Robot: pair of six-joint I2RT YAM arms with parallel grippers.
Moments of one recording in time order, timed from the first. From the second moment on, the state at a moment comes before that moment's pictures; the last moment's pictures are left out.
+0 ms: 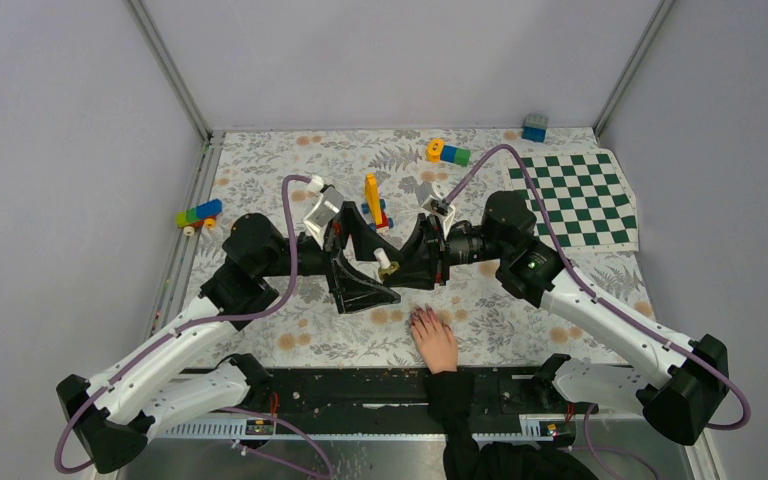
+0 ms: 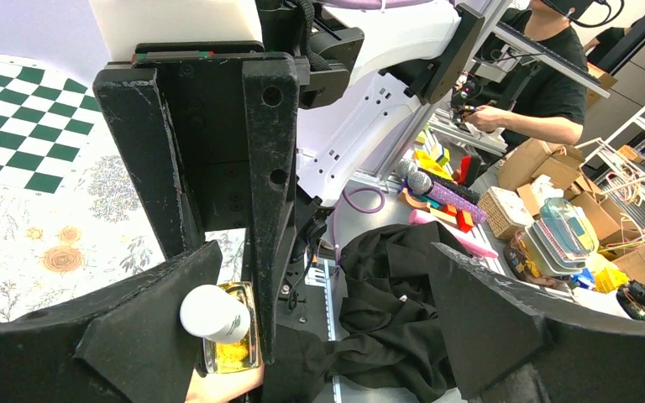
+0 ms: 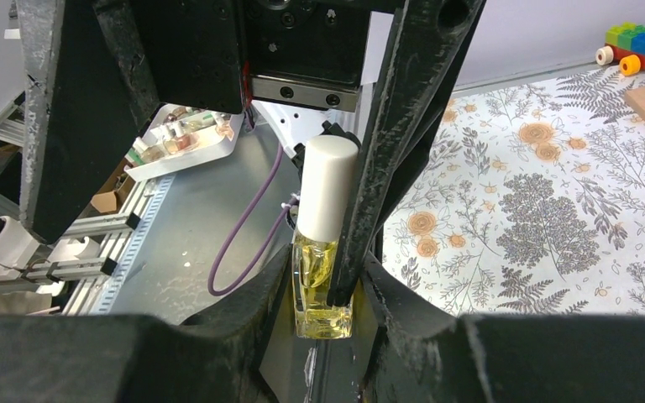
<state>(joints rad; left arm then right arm) -0.76 0.89 0.89 0.19 0.83 -0.54 0.76 1.12 0.94 0.16 -0.96 0.34</state>
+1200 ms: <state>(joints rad) -0.76 0.85 0.82 0.26 0.73 -0.55 0.78 1.11 0.94 0.18 -0.85 0.30</state>
